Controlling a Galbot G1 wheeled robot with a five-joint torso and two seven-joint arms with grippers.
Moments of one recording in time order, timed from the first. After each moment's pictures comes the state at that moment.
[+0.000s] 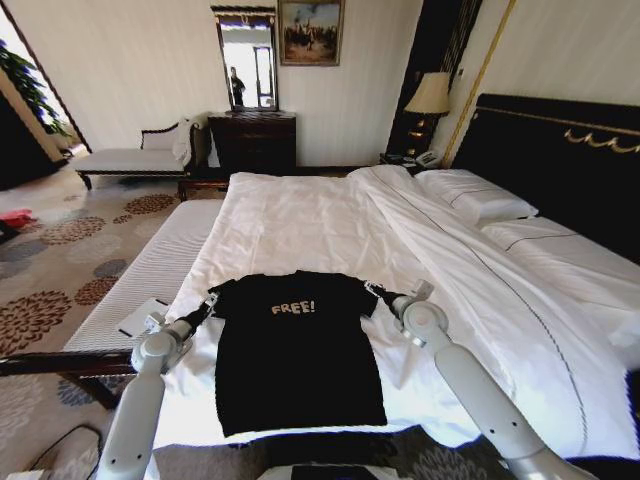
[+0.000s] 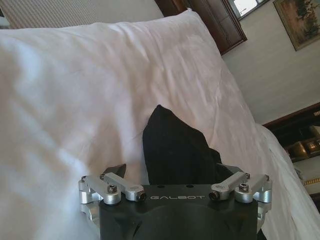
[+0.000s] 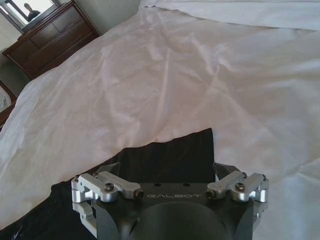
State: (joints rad) left arm 1.08 -1.24 -0.74 -1.59 -1.36 0.55 -0.25; right arm -0.88 1.01 0.22 1.78 1.41 -0.39 0.71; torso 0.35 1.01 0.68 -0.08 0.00
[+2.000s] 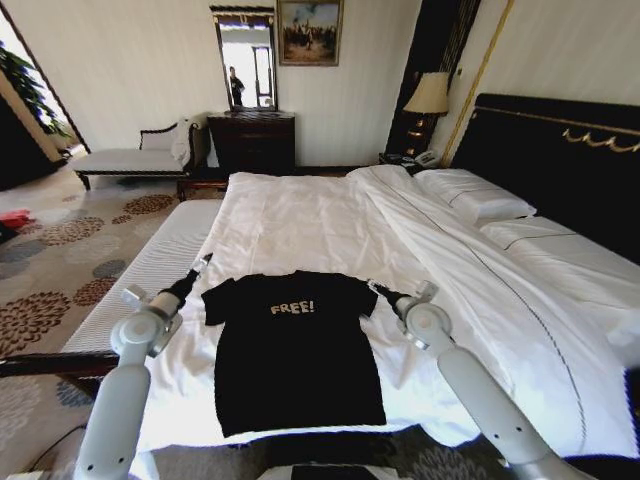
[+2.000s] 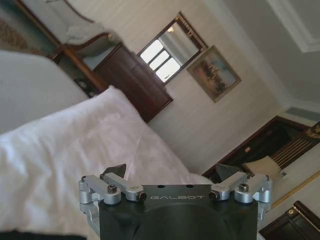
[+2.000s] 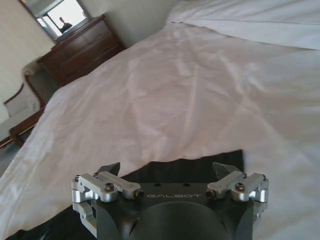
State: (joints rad) left arm 1.02 -1.14 -0.75 -1.94 -1.37 0.42 -0.30; right arm -0.82 0.97 0.15 1.78 1.37 -0.35 0.62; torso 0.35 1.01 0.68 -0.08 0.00
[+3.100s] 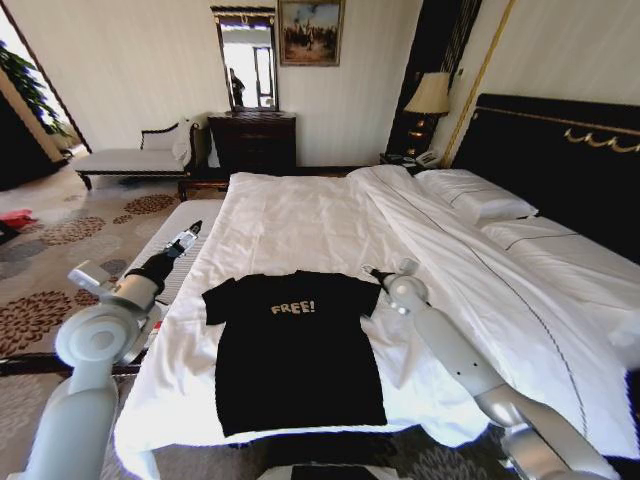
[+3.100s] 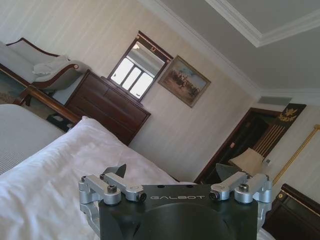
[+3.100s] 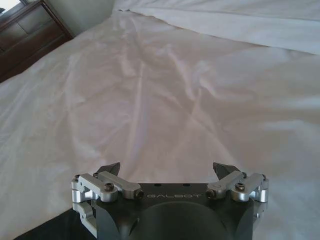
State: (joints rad) left arm 1.09 -1.07 -0.80 -2.21 -1.35 0.47 -0.40; right arm -0.60 1.03 0.12 1.38 1.41 -0.40 0.64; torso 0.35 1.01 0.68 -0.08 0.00
